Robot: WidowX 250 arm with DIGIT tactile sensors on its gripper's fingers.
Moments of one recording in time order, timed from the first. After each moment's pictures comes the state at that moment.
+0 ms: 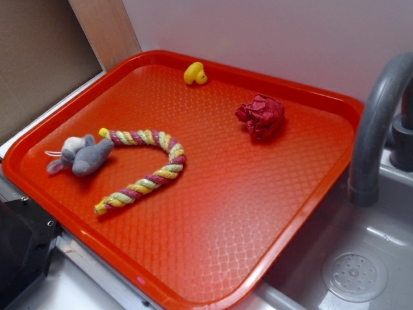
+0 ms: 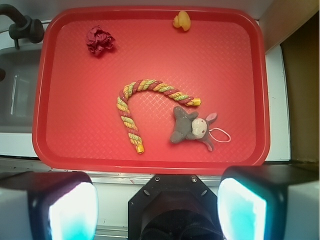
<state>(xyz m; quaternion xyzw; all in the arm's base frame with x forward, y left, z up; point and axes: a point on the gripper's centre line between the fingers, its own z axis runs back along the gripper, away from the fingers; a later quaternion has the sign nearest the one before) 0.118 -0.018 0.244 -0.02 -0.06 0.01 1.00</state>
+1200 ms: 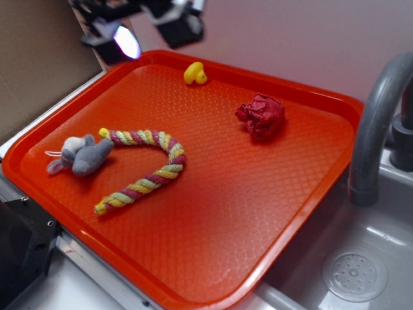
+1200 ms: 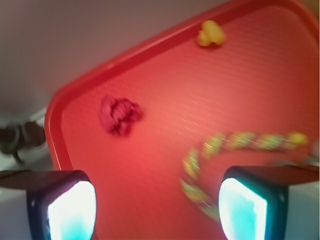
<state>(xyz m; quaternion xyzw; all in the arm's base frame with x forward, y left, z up) 0.255 -0.079 0.146 -0.10 -0.09 0.25 0.96</state>
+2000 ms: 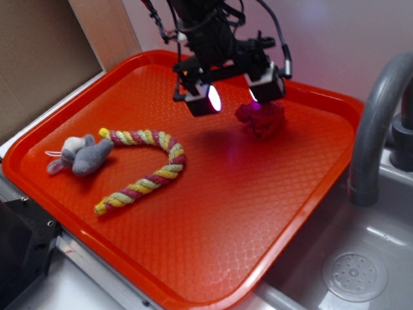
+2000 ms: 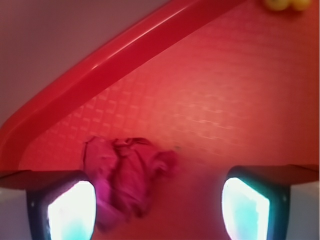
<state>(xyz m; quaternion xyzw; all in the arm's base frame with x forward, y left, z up) 0.309 -0.106 0.054 -0.10 -0.06 0.28 0.95</state>
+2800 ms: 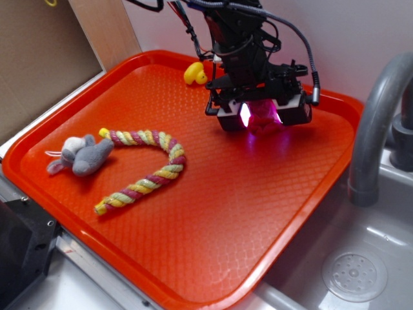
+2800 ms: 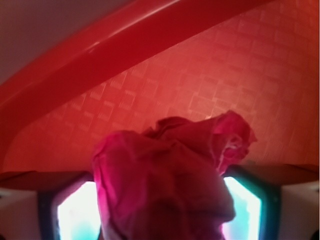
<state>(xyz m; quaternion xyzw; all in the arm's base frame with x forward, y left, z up) 0.323 -0.128 0.029 -0.08 -0.07 0.24 0.97</state>
